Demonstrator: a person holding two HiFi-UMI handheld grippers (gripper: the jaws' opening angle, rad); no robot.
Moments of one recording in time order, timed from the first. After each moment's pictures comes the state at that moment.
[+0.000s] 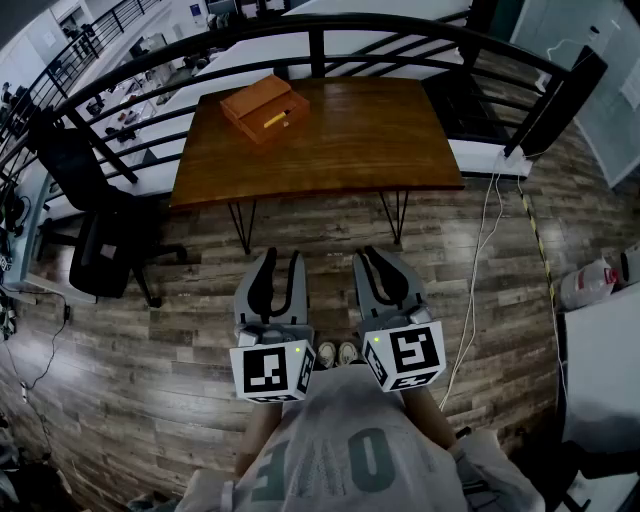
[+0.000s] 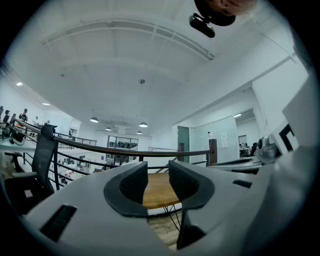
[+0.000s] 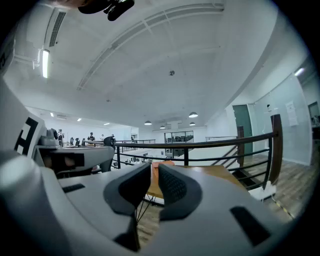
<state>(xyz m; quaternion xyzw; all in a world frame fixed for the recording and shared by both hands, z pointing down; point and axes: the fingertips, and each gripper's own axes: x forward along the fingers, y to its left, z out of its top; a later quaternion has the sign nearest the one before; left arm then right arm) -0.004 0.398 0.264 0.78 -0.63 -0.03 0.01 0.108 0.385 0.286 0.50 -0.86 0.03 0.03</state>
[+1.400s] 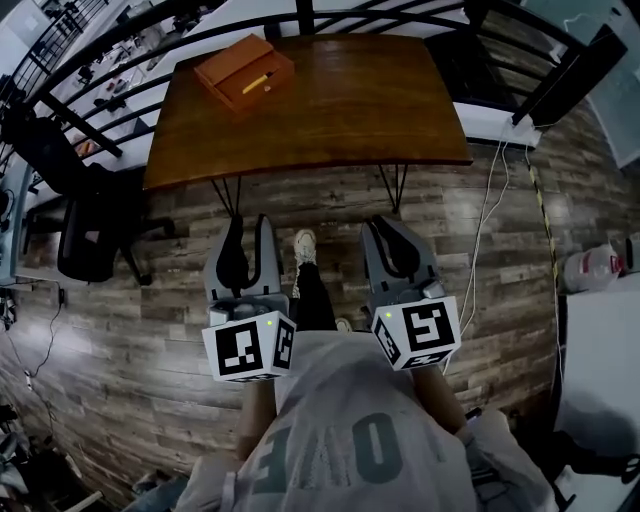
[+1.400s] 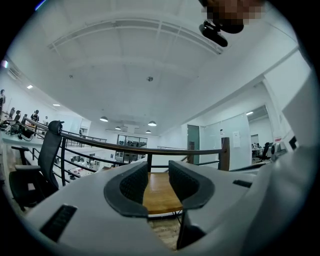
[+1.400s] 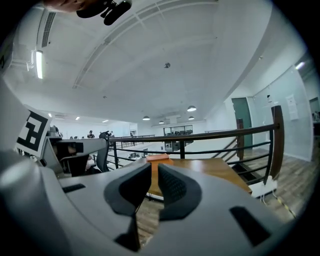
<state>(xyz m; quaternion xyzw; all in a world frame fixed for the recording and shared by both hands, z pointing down) -0.009 0.319 0.298 0.74 -0.67 -0.04 0.02 0.151 0.309 0.334 0.50 -0.86 0.06 0.05</state>
